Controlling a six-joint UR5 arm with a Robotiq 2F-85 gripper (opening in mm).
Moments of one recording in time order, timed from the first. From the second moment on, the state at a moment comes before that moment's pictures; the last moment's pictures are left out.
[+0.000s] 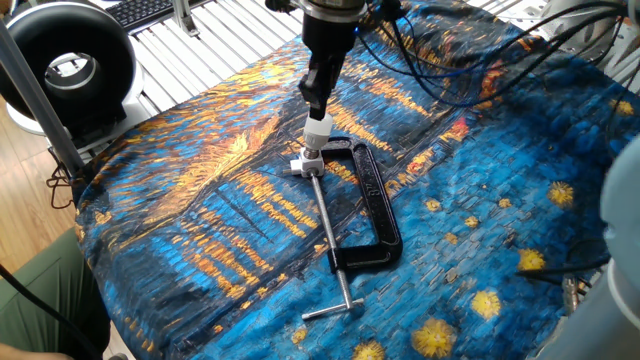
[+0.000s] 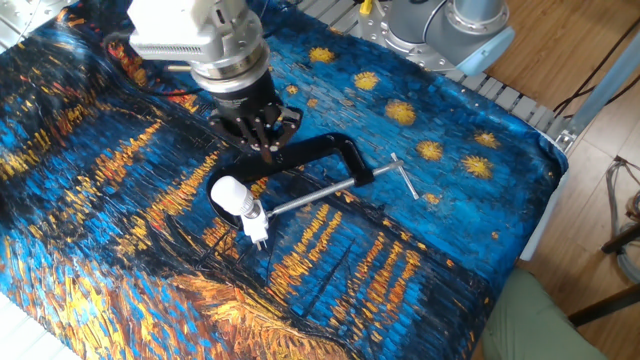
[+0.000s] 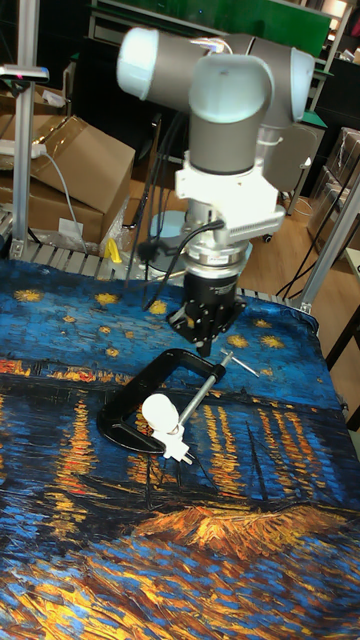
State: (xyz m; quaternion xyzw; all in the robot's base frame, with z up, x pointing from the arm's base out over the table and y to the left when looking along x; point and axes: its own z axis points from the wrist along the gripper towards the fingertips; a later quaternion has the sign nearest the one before) arm 0.530 0.052 0.182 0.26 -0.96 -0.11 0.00
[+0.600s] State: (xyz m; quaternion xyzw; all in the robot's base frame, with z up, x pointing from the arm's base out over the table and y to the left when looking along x) arm 0.543 0.025 0.169 0.32 -0.94 -0.14 -0.01
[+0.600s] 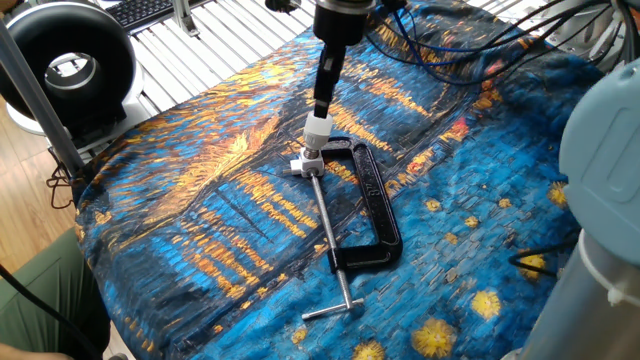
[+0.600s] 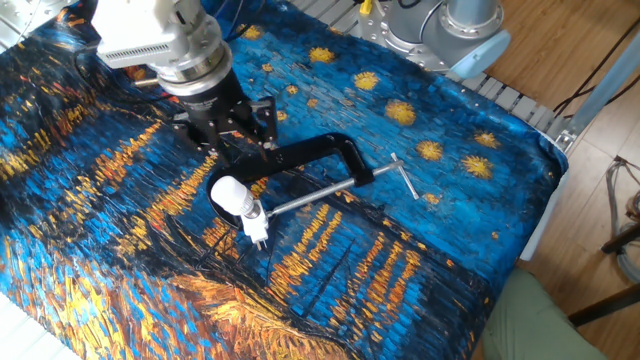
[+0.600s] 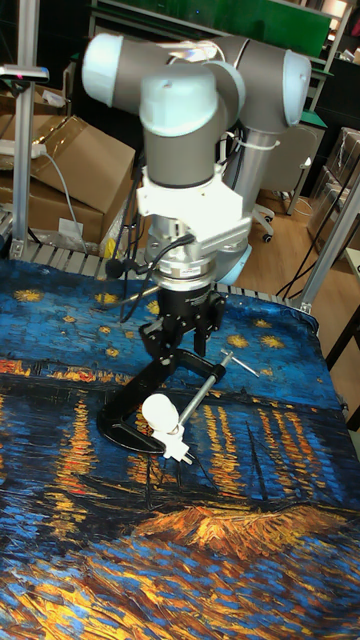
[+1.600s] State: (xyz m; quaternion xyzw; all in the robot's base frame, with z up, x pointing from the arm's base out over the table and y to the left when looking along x) arm 0.559 0.003 0.158 0.35 -0.92 -0.16 -0.01
